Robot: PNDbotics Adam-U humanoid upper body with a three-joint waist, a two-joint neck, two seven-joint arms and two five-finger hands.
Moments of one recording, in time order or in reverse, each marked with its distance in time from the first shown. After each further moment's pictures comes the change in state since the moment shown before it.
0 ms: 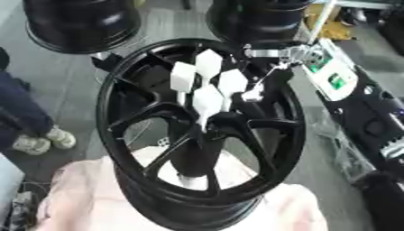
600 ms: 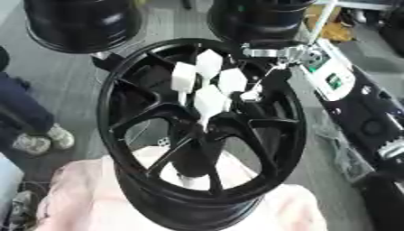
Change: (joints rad) left arm 0.000 0.000 0.000 0.000 0.000 0.001 -0.001; right arm -0.004 0.007 -0.001 -0.002 0.006 -0.035 -0.035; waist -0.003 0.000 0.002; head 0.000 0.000
